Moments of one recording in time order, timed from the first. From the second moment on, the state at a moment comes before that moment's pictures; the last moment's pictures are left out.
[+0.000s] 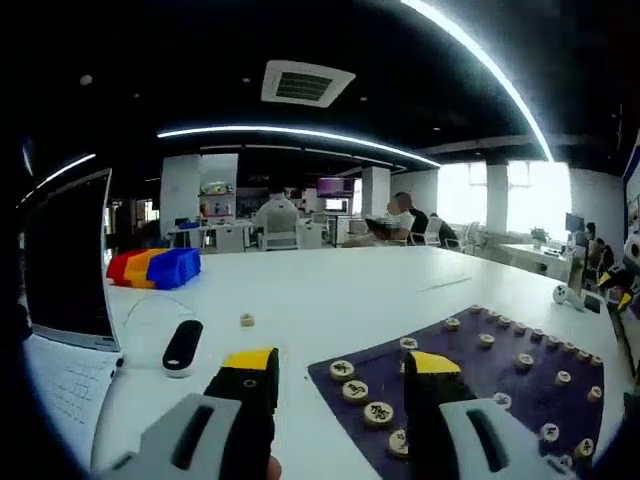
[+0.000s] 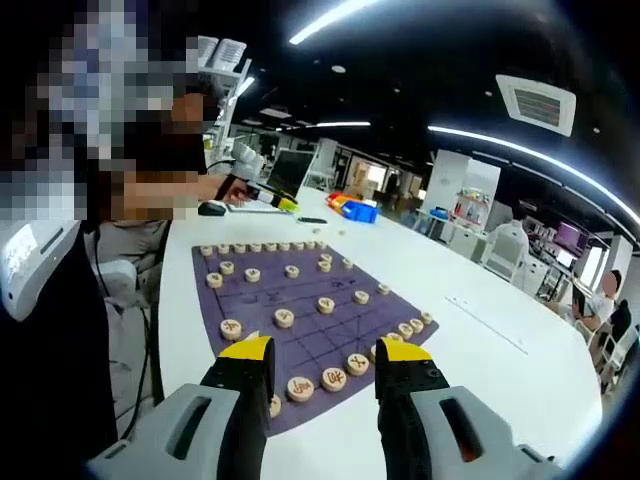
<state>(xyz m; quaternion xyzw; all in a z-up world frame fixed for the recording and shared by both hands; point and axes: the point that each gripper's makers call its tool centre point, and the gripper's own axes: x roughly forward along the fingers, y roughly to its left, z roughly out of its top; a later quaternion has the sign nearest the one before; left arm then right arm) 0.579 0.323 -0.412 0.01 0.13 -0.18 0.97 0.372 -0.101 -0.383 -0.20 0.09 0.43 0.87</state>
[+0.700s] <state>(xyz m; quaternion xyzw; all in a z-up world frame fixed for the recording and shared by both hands) 0.694 0.377 -0.496 -0.01 0.19 -0.06 0.98 0.380 -0.105 -0.394 -0.19 0.11 0.43 0.88</state>
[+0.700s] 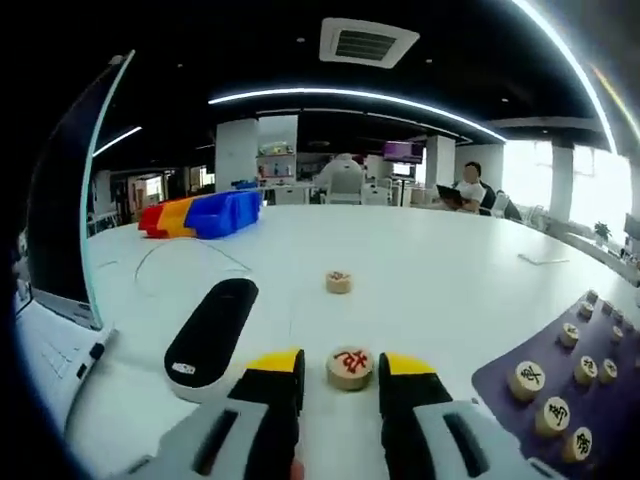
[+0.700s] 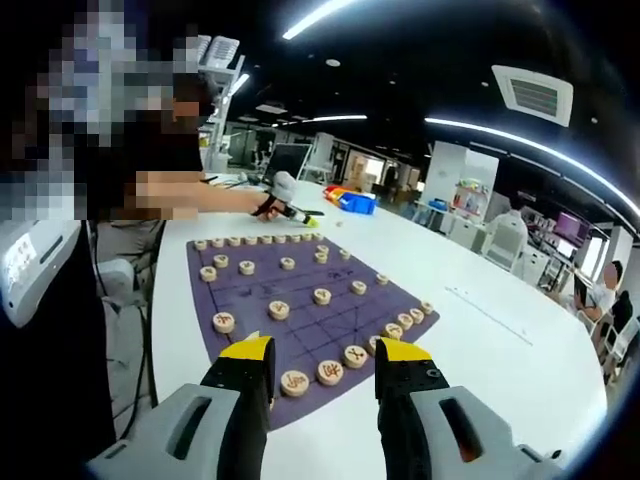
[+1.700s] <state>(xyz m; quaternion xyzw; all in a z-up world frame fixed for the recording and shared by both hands) 0.665 0.237 -0.344 -0.08 0.08 -0.20 0.97 0.374 -0.103 -0.385 -0.20 0.10 0.43 0.88</state>
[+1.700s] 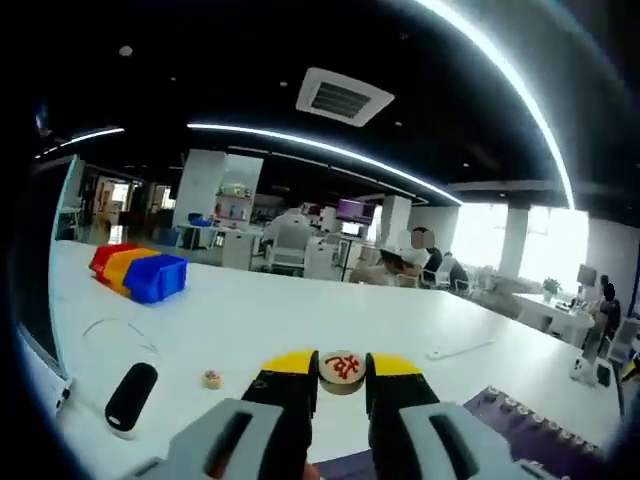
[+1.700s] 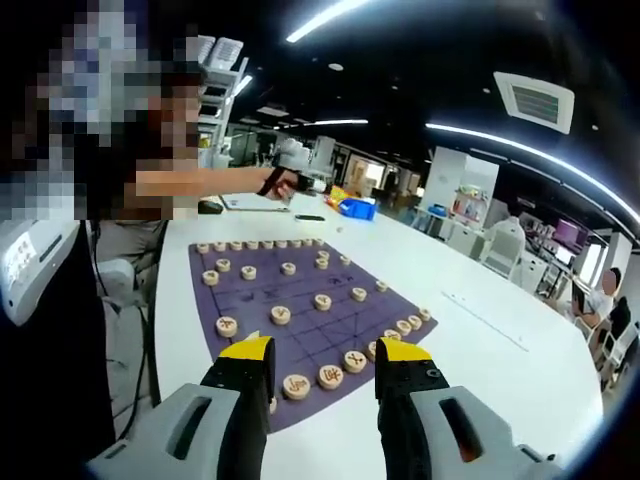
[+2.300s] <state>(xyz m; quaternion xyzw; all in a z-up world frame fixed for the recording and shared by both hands) 0.615 0.040 -0.375 0.01 0.11 -0.39 0.92 0.373 -0.106 -0.382 -0.19 0.09 0.43 0.88</state>
